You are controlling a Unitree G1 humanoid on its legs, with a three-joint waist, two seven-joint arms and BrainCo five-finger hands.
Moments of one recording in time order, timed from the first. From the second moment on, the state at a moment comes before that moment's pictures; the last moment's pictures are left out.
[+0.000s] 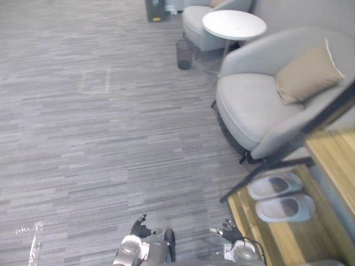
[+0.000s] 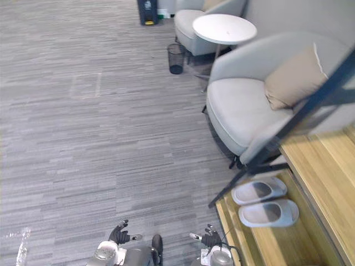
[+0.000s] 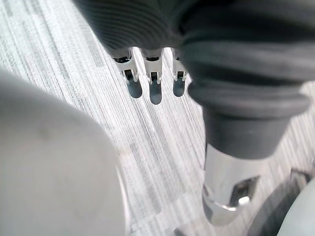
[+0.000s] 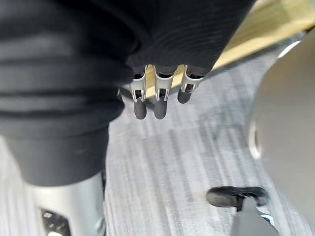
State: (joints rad) left arm 0.03 0.10 -0.05 0.96 0.15 -0.06 0.09; right arm 0.02 -0.01 -0.03 0.98 0.06 -0.09 -0.06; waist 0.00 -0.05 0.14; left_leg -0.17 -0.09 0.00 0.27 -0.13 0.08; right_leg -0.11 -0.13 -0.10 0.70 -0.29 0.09
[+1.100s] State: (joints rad) left arm 0.05 0.02 0.14 0.93 0.05 -0.06 0.11; right arm 0.07 0.00 -0.10 0.90 0.08 -0.10 -0.04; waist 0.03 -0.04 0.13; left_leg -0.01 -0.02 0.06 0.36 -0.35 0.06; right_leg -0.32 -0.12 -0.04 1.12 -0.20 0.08
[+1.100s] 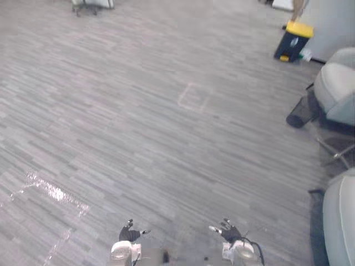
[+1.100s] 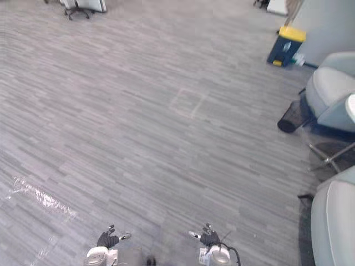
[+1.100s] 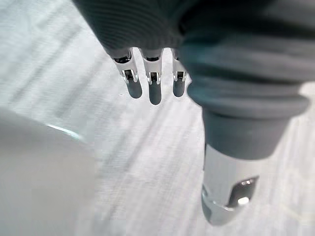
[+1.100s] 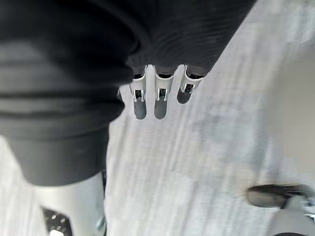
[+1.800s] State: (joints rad) left arm 0.08 -0.05 0.22 0.84 0.01 -0.08 0.10; right arm 0.05 0.02 -0.04 0.93 0.08 -0.07 -0.05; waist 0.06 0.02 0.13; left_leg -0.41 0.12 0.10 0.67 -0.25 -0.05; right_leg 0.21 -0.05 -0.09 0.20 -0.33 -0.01
